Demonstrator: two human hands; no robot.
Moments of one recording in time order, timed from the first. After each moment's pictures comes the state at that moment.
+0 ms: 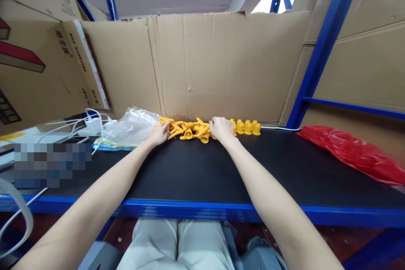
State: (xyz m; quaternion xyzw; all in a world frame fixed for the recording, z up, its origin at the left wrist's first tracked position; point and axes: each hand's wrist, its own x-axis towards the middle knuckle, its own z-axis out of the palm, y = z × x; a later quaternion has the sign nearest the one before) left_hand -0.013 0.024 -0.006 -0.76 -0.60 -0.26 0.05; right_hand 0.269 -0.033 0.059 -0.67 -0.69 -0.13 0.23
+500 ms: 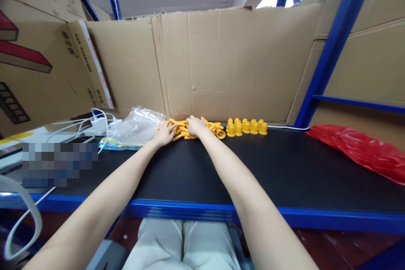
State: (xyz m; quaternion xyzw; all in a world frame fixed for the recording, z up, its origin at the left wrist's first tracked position) left_hand 0.000 0.006 0.005 -0.76 -0.62 -0.21 0.05; right_hand 0.176 0.018 0.048 -0.53 -0.83 -0.09 0.13
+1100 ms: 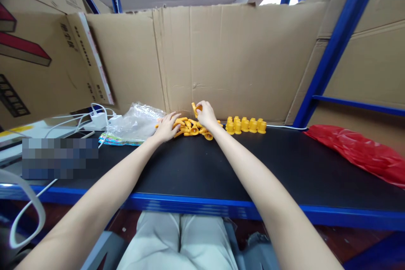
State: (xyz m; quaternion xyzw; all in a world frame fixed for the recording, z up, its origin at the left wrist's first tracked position) left_hand 0.016 -0.015 0.022 -0.78 -0.54 -0.29 0.11; right_hand 0.212 0.011 0.069 -0.48 -0.74 0.04 0.47
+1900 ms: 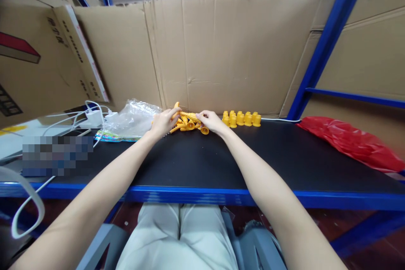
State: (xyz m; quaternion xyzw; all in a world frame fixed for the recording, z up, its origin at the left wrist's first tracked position) left_hand 0.034 -0.035 0.044 -0.78 -0.52 -0.31 0.17; right_hand 0.246 -0.037 0.055 -0.46 -0.71 0.32 0.42
